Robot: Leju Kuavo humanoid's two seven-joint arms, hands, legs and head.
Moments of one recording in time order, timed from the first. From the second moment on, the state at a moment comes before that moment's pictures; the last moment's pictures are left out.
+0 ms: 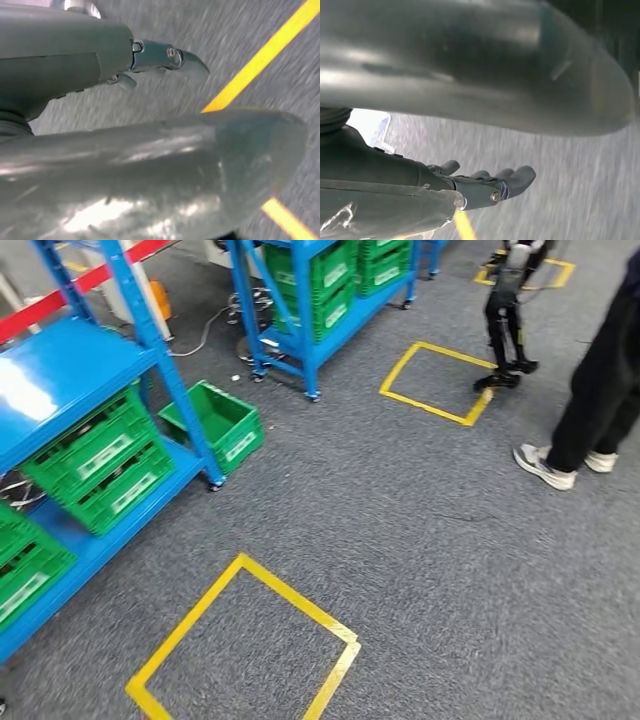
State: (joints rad) left arm -0.03 -0.03 1.44 -0.24 -1.27 -0.07 -0.21; right arm -0.04 0.17 -1.30 -0.20 1.49 0.01 0.01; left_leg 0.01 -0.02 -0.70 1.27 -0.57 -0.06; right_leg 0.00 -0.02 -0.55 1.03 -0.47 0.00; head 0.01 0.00
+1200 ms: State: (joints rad) left arm -0.03 -0.06 1.49 -0.24 -1.25 -0.07 -0.24; right arm -0.04 0.22 -1.25 -0.20 1.51 -0.16 -0.01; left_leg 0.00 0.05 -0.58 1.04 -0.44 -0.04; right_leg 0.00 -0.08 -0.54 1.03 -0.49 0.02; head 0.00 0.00
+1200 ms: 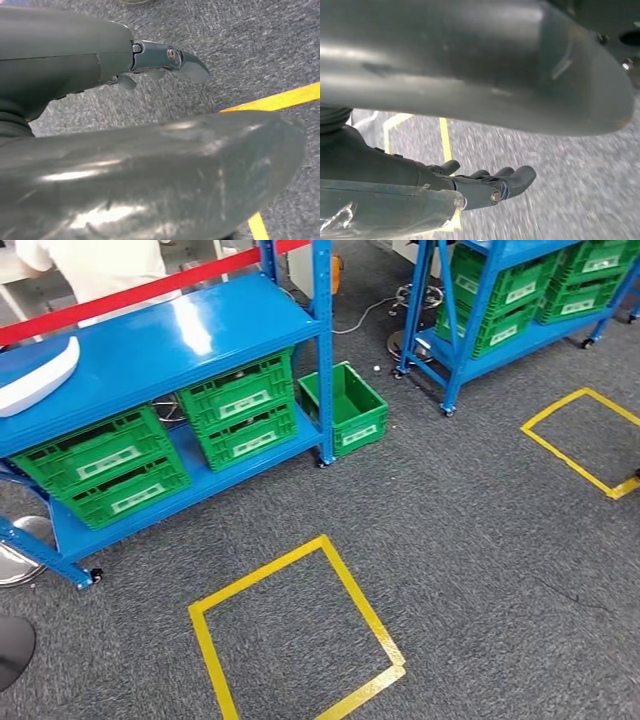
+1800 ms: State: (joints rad) left arm -0.02 -0.08 1.51 -0.24 -1.25 -0.07 -0.26; right arm -0.03 0.21 -1.25 -0.20 1.50 -0.20 -0.04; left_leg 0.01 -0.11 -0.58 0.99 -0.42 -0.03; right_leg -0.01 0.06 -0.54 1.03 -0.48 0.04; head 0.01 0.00
